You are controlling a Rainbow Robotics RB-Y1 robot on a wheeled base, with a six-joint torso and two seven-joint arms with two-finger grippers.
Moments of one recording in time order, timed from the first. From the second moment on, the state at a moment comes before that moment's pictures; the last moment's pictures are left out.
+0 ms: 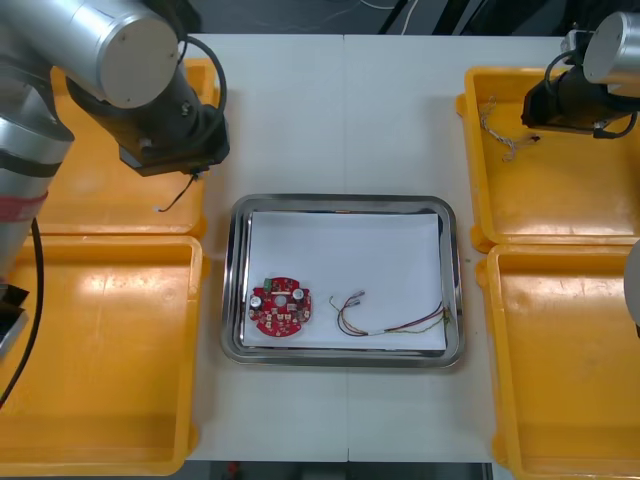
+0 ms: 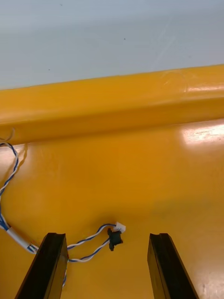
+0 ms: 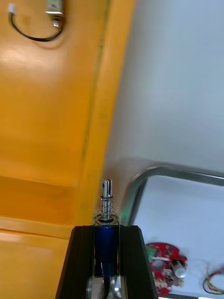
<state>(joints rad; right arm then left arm) -1.00 -0.47 -0.22 -0.85 -0.25 1.15 1.56 -0.86 0.55 -0.28 -1.79 0.61 1.91 -0.71</state>
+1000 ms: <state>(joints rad) -0.93 -0.46 -0.19 -0.85 -0.25 1.04 1.56 -0.85 0.48 -0.66 -1.78 0.59 1.69 -0.40</state>
